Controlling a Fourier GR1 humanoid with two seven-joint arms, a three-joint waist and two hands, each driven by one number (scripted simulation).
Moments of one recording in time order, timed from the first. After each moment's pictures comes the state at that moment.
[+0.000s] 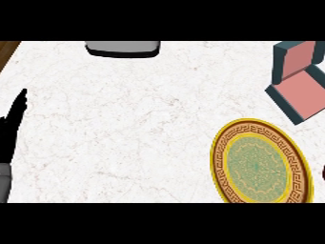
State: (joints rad) left arm -0.13 0.34 0.16 -1.36 -0.24 0.08 0.07; right arm -1.01 -0.77 -0.41 -0.36 0.69 0.13 -0.46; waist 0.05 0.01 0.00
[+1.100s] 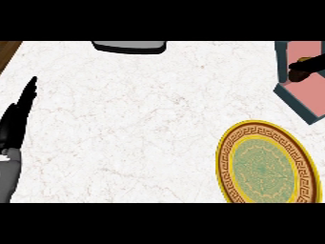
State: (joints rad) left arm -0.23 0.33 0.14 -1.32 -0.27 0.07 0.09; right arm -1.11 -0.62 -0.44 -0.14 0.70 -0.04 -0.30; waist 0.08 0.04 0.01
